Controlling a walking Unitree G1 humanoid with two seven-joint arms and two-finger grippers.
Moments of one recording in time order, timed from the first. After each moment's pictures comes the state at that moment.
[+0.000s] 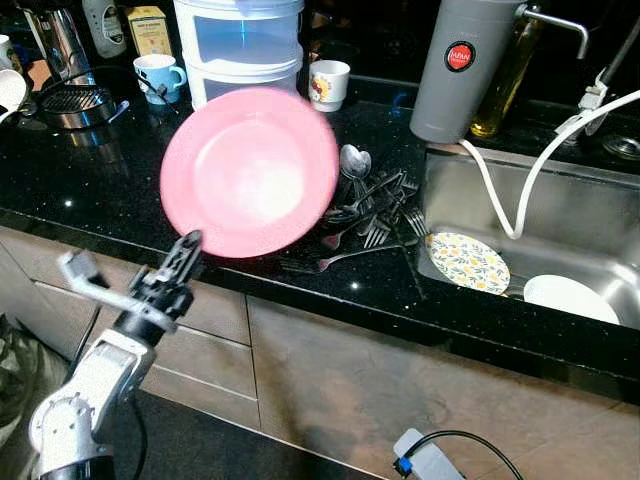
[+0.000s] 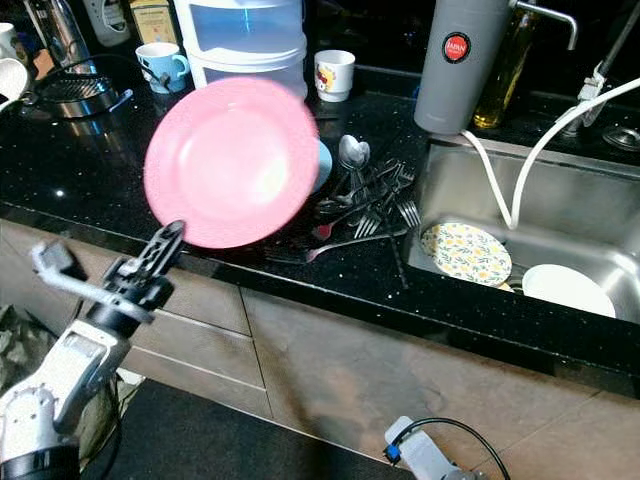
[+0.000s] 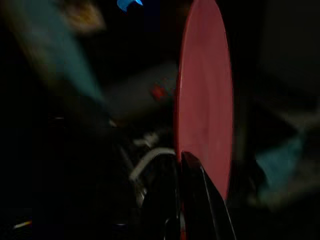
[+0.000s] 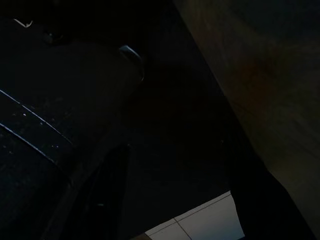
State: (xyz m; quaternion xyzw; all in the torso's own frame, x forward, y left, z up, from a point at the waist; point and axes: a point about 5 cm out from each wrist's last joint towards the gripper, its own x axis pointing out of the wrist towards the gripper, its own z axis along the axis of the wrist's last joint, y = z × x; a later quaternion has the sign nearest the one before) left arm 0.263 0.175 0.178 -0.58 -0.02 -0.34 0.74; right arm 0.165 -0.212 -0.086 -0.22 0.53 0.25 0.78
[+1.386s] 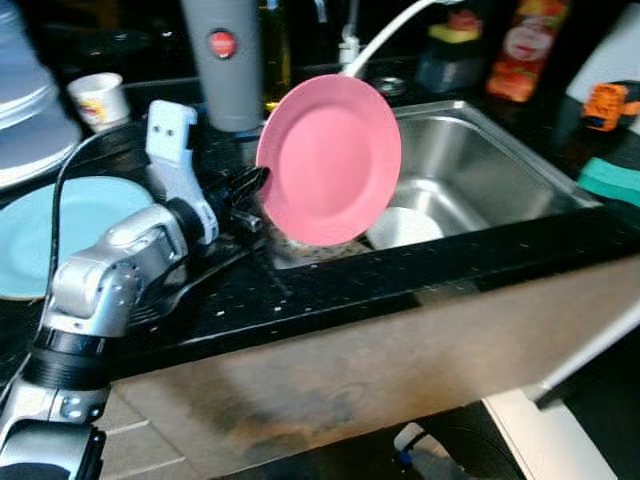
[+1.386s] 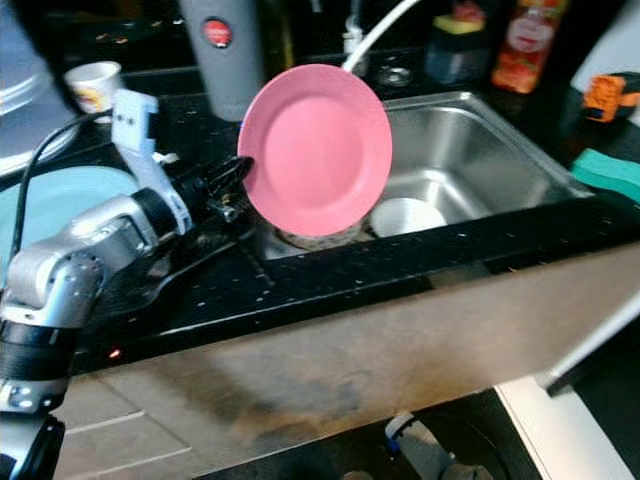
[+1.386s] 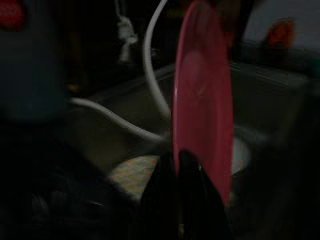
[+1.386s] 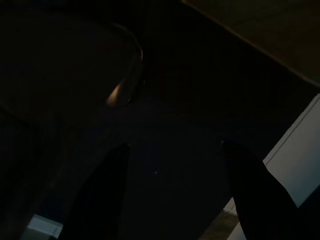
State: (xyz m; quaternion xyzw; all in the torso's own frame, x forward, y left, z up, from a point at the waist) left arm 0.337 0.136 0.246 0.04 -0.02 -0.34 0.94; right arm 0.166 -0.210 -0.087 -0.22 0.53 0.24 0.78
